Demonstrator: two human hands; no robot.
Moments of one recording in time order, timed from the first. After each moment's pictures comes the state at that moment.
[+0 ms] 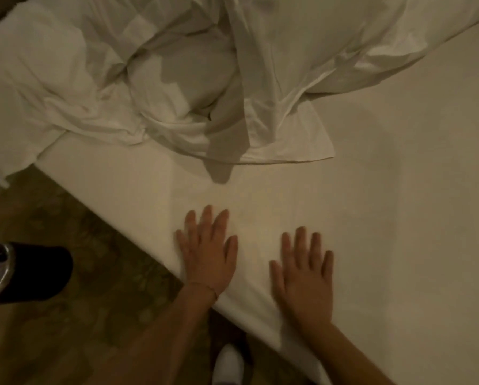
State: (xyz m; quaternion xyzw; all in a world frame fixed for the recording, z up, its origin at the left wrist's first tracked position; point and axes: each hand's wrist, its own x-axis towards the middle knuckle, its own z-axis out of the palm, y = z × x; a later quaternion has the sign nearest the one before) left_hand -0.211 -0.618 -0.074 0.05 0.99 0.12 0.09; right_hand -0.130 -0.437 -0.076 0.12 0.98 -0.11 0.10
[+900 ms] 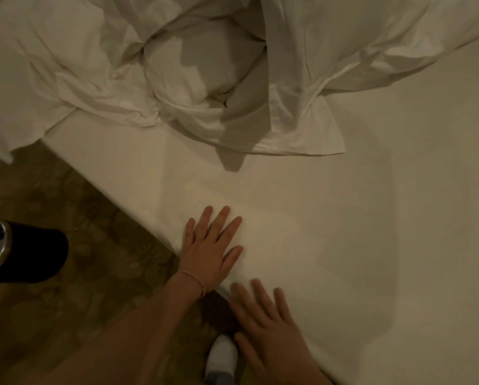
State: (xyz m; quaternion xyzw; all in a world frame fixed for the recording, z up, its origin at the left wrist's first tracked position) left_hand -0.197 -0.663 -0.094 0.21 0.97 0.04 0.09; right_hand -0.041 -0.491 -0.076 -0.19 0.97 -0.11 0.10
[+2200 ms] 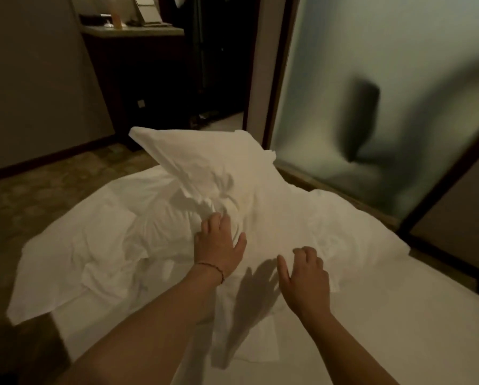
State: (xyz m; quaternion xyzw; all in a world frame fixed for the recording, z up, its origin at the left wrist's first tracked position) left_hand -0.497 -0.492 0.323 0.03 0.98 0.20 -0.10; right_hand -0.425 -0.312 0.314 0.11 0.98 -0.13 -0.12
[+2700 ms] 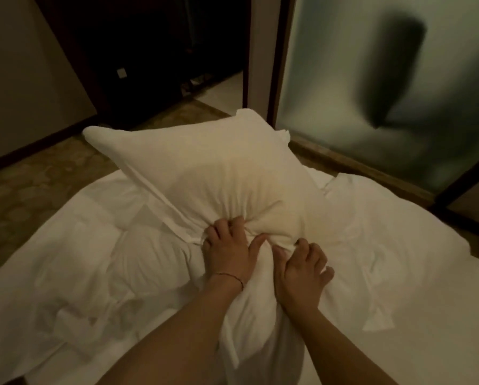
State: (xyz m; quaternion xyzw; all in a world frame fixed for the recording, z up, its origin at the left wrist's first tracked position) left_hand -0.689 -0.474 0.226 0.00 0.98 0.17 -0.13; right_hand -0.641 -0.346 0.206 0.22 0.95 -0.18 -0.10
